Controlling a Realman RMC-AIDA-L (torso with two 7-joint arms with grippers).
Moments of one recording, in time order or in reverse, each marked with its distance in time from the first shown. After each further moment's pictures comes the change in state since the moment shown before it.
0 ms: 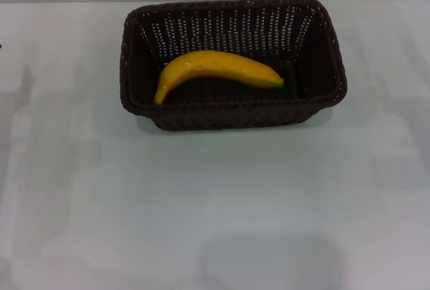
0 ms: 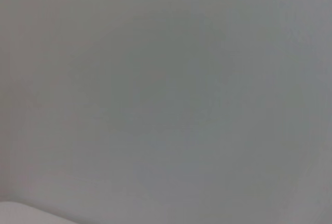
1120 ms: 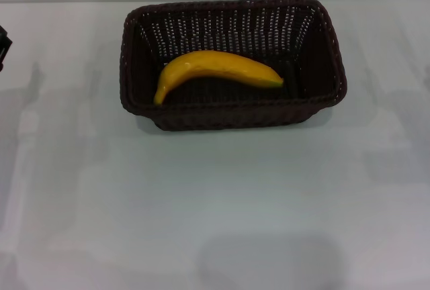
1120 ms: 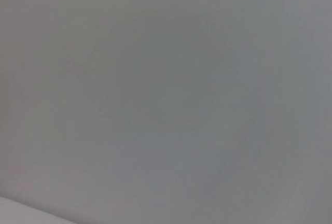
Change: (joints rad) left arm -0.026 0.000 0.003 -0.021 0.001 0.006 -0.002; right arm 0.027 -0.002 -0.001 0.000 -0.001 -0.010 0.008
